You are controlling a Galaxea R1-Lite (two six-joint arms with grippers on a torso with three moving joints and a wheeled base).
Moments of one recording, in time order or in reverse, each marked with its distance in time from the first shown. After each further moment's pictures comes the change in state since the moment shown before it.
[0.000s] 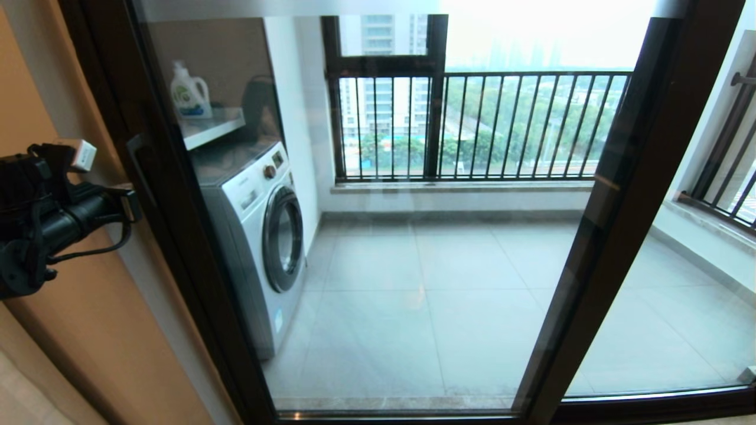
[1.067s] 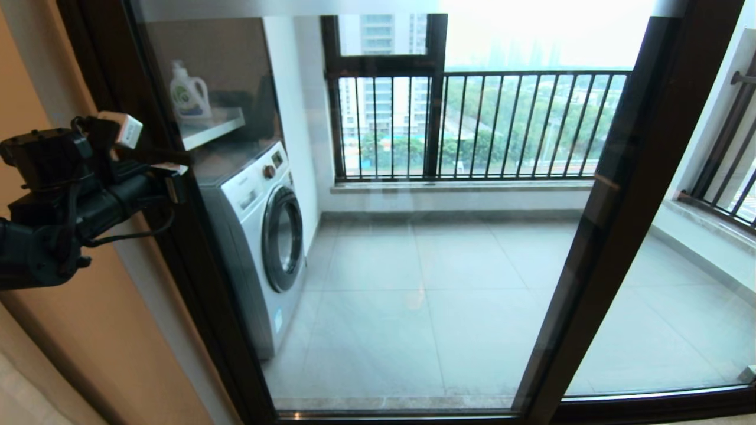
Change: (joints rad) left arm -0.179 -0.078 -0.004 0.010 0.073 0.001; right arm 0.000 0.000 0.000 0.000 0.000 0.000
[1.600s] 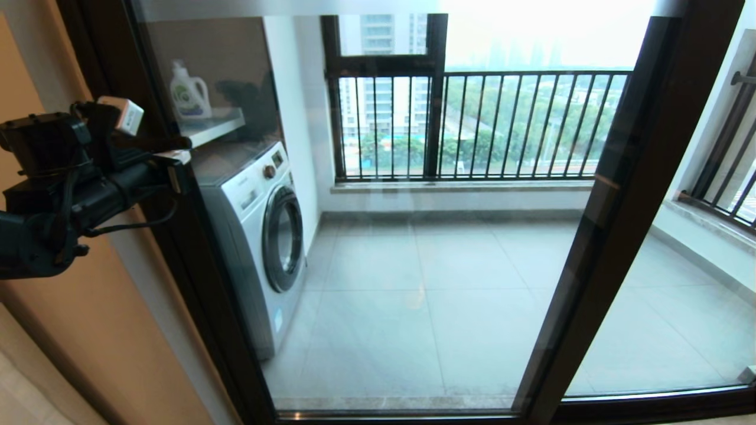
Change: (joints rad) left arm -0.027 -0.039 -0.024 0.060 0.019 -0.002; right arm 0.000 0.000 0.000 0.000 0.000 0.000
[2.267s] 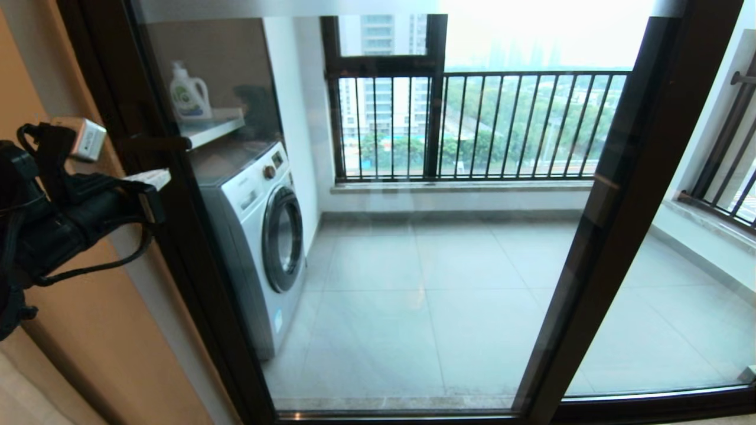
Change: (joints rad) left arm 0.006 -0.209 0.308 -0.120 -0.003 -0.032; right arm 0.000 0.000 0.000 0.000 0.000 0.000
